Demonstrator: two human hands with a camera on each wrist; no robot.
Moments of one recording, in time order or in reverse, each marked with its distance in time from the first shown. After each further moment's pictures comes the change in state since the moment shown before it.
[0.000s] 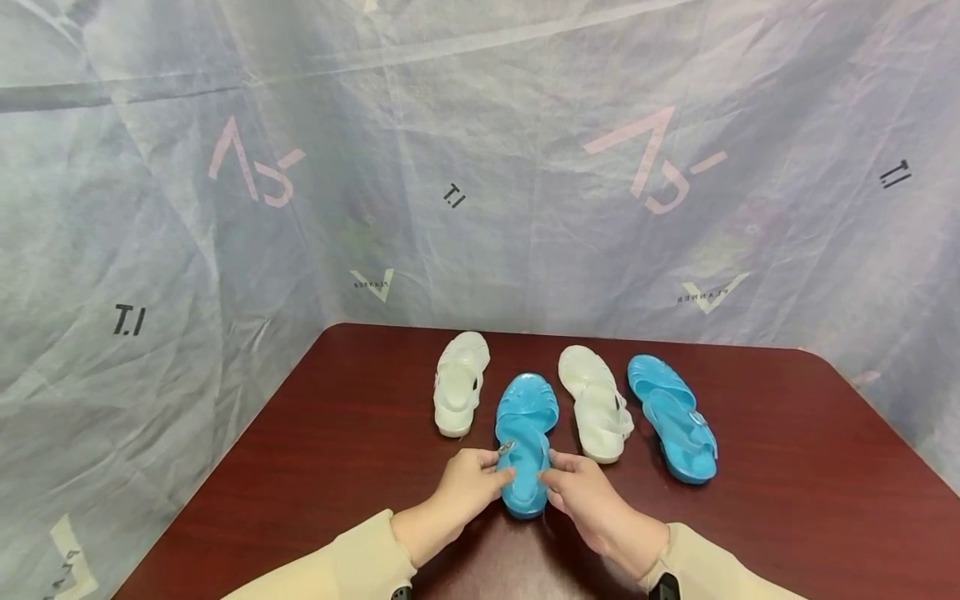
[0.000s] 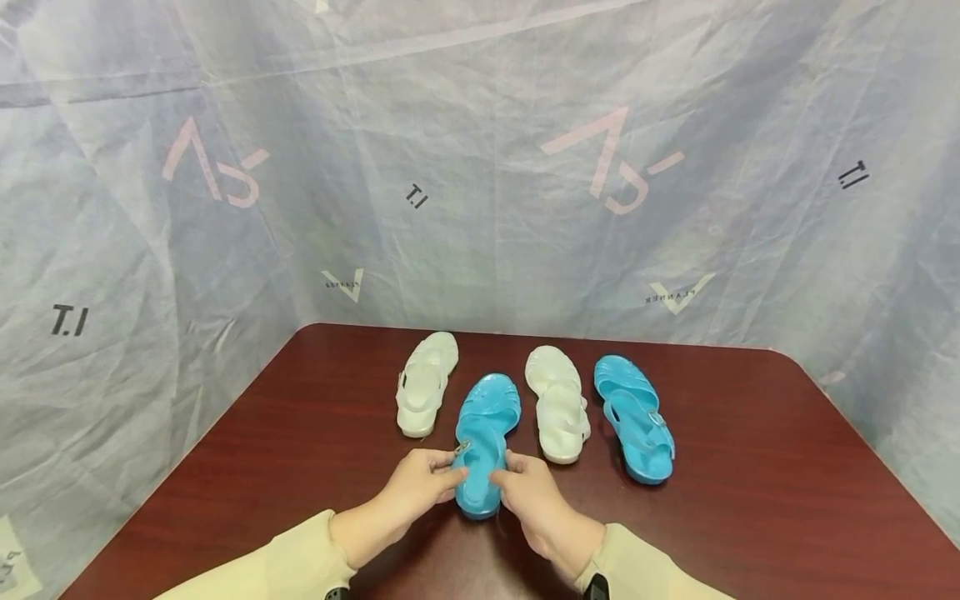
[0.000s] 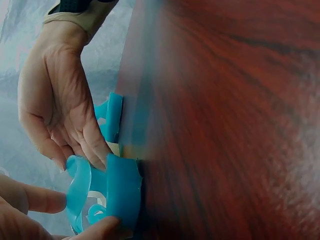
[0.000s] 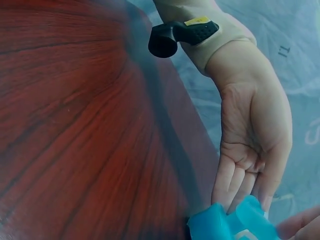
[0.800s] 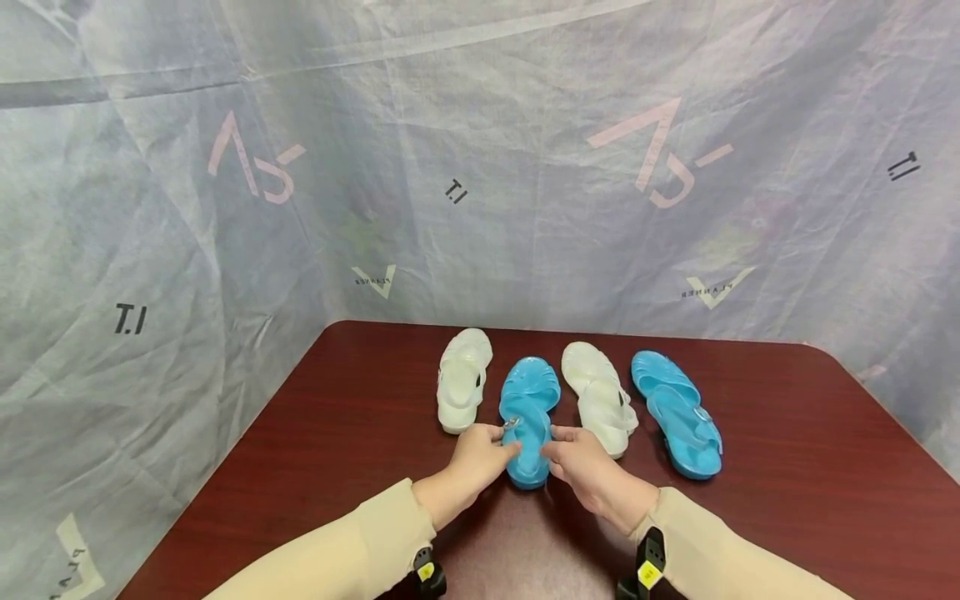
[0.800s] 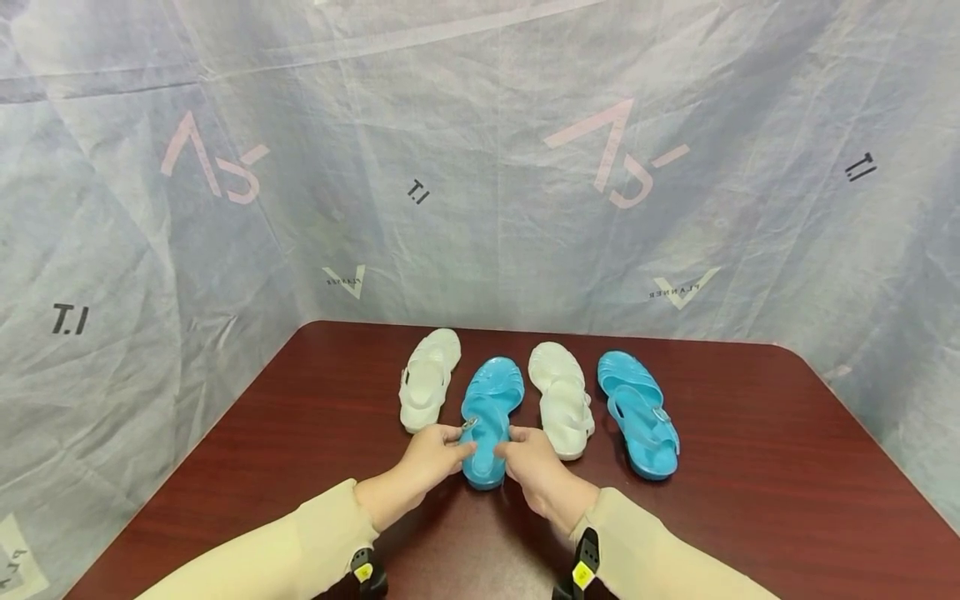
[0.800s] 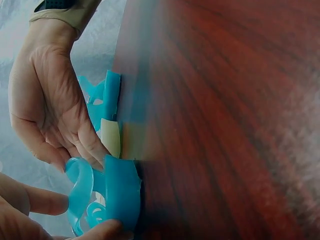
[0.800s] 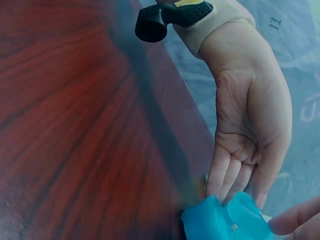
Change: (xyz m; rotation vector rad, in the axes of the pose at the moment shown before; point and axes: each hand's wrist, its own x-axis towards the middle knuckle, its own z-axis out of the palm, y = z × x) left_hand 0.029 0.006 0.004 0.187 0.117 0.071; right_hand 0.024 -0.013 -0.002 -0.032 0.030 -0.013
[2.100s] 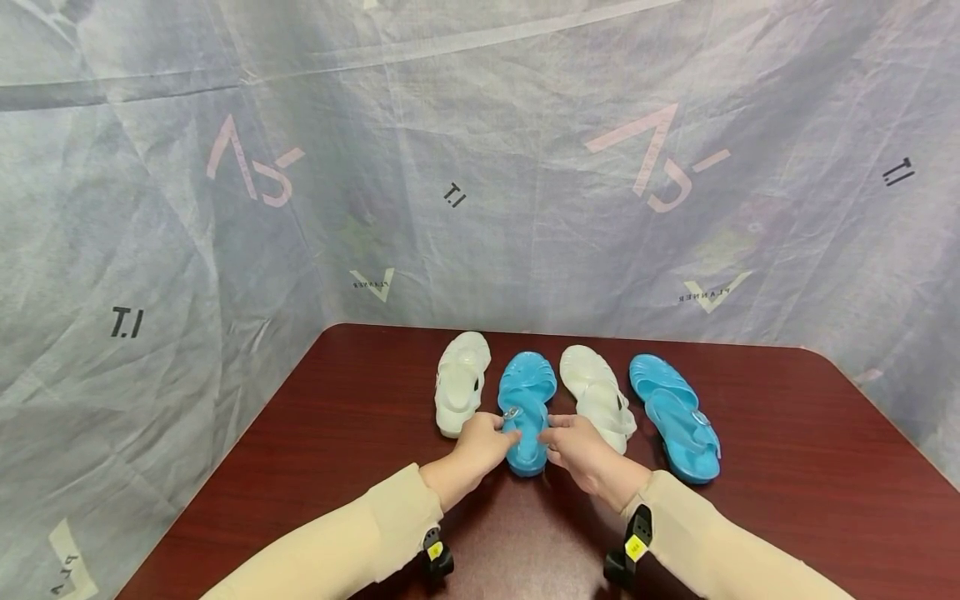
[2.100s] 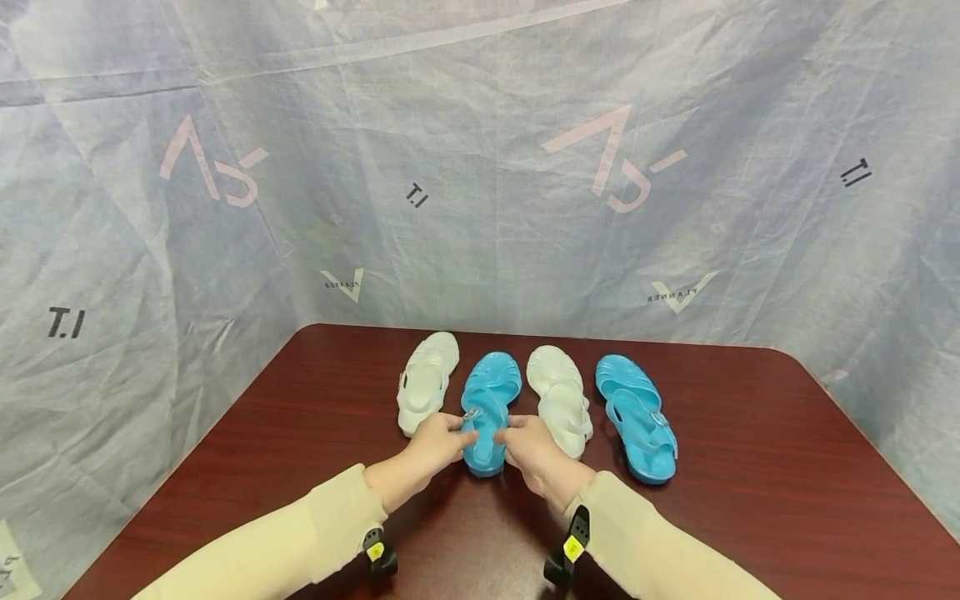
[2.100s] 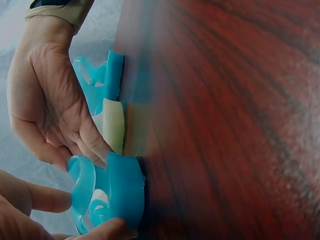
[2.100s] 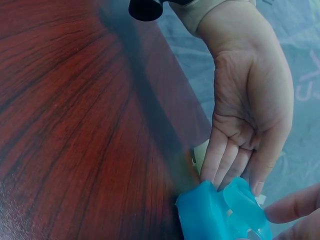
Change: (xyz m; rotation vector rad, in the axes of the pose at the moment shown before) left_hand 0.023 0.008 0.001 0.061 0.023 -0.067; right_hand 0.024 -0.007 -0.008 -0.016 -0.017 0.005
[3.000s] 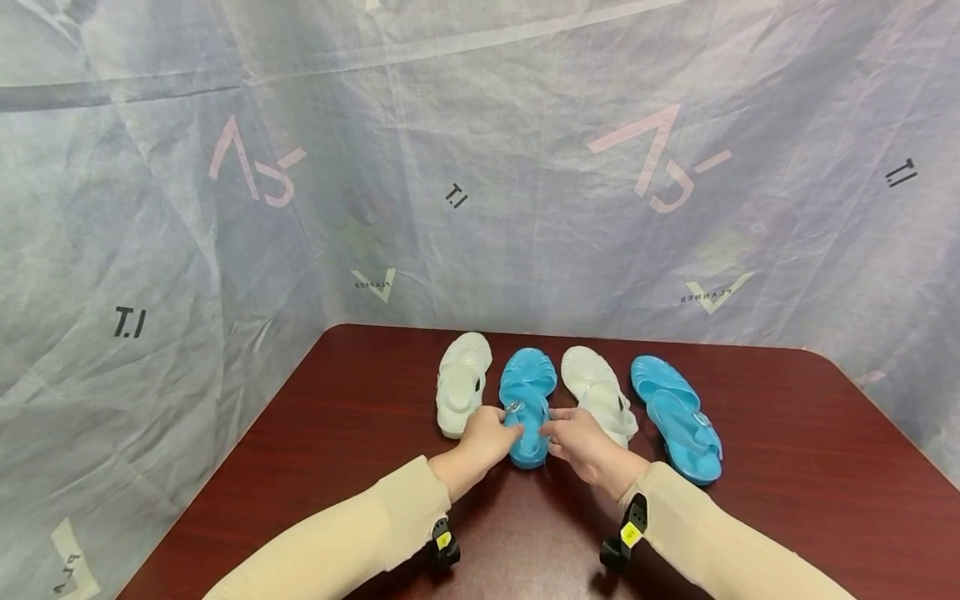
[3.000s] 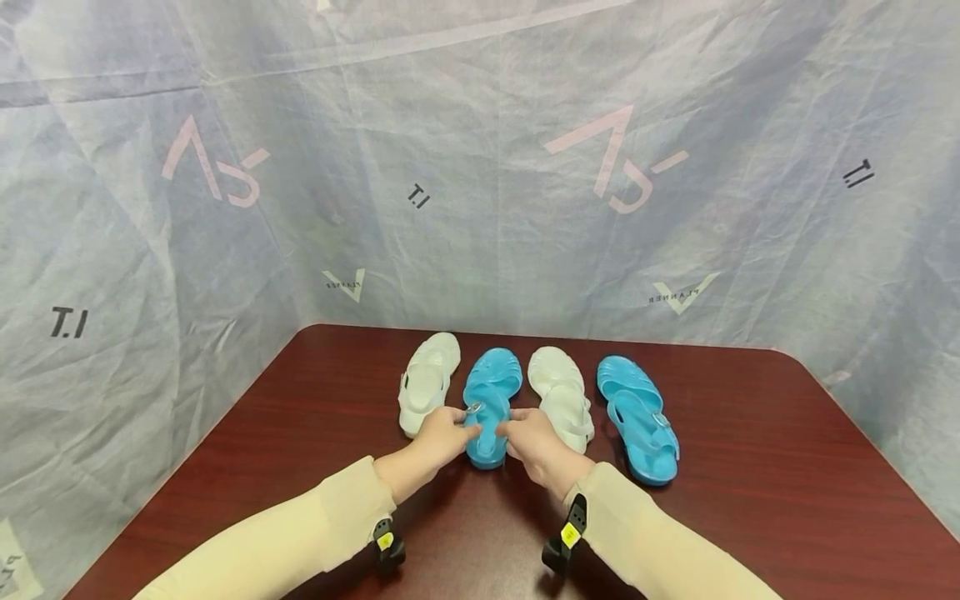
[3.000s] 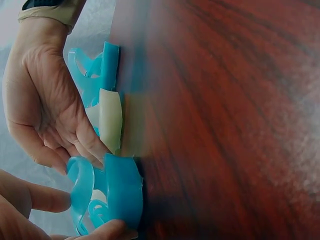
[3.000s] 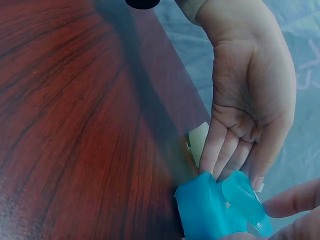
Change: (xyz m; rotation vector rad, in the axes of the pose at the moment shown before) left_hand 0.011 0.002 0.004 0.075 0.037 0.030; right_hand 0.010 -0.004 -0.004 0.007 -0.016 0.002
